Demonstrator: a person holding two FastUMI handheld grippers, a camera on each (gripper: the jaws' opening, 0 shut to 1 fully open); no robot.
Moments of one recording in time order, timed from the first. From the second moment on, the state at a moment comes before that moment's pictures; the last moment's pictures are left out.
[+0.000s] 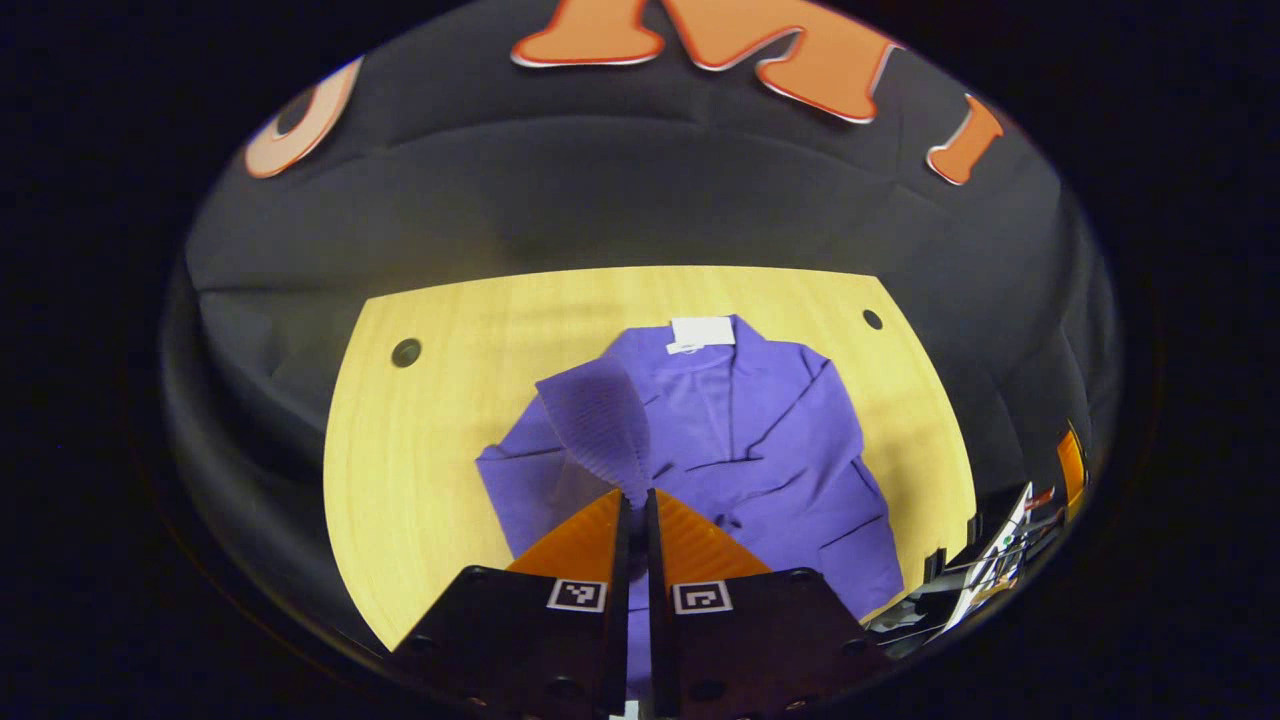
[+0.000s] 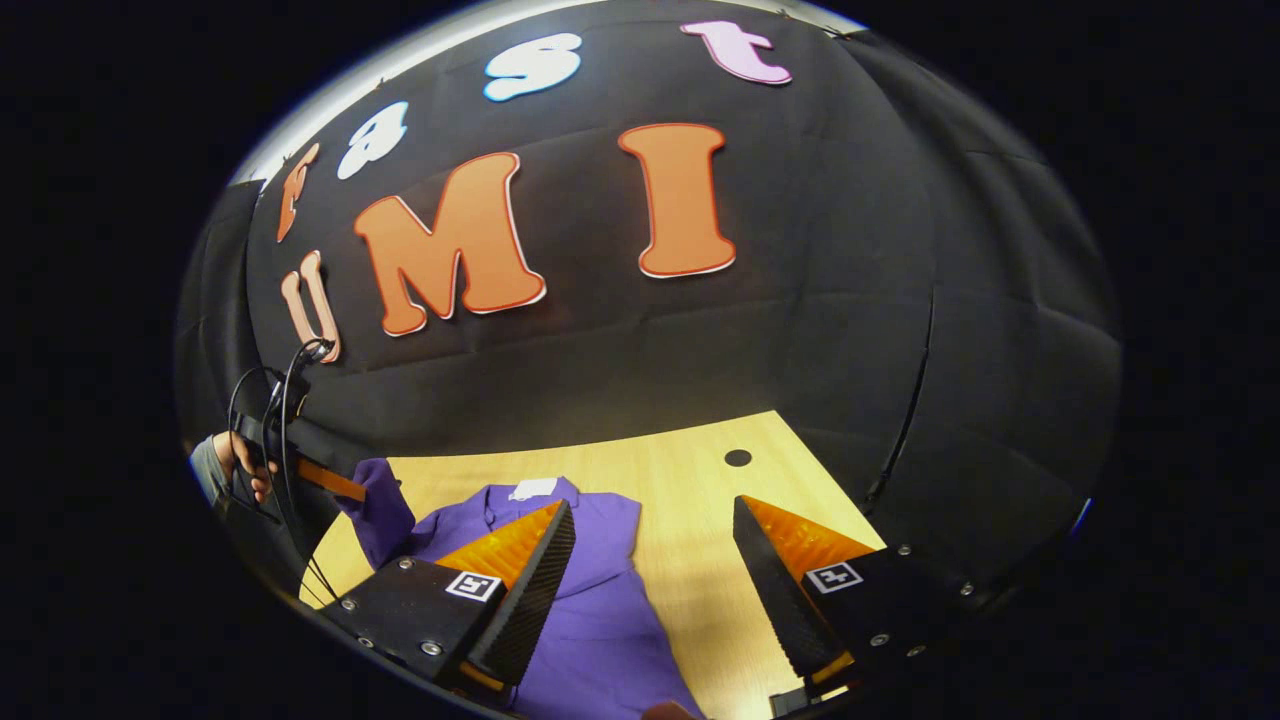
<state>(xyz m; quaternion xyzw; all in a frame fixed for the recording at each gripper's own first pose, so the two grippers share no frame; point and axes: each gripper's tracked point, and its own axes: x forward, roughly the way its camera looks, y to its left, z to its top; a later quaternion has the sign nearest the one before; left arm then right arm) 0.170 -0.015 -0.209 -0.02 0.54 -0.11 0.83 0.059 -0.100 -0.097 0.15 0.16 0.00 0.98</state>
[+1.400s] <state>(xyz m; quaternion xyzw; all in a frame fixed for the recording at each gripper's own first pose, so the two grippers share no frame) 0.182 -0.166 -0.138 0.06 0.33 -0.17 0.93 0.064 -0.111 -0.108 0.14 0.15 0.06 0.98</state>
